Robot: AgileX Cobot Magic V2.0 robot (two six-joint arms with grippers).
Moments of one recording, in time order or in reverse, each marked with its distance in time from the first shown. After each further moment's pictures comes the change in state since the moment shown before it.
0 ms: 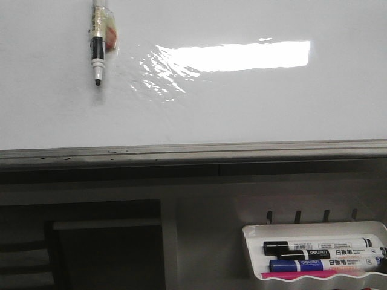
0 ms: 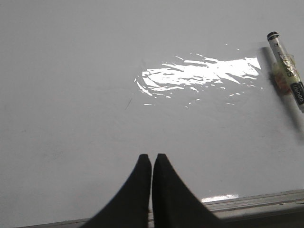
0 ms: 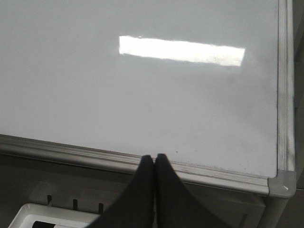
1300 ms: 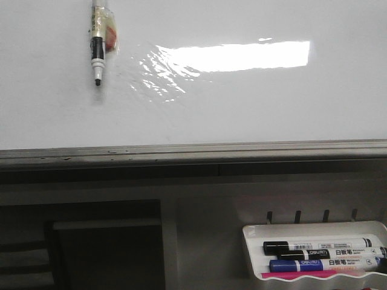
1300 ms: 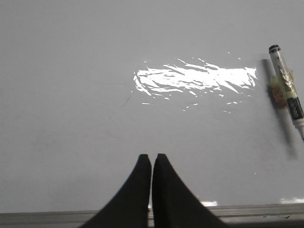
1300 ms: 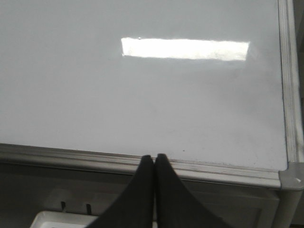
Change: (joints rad) left arm 0.000 0.000 0.000 -0.135 0.000 0.000; right arm 0.000 0.000 0.000 0.078 -0.002 0.004
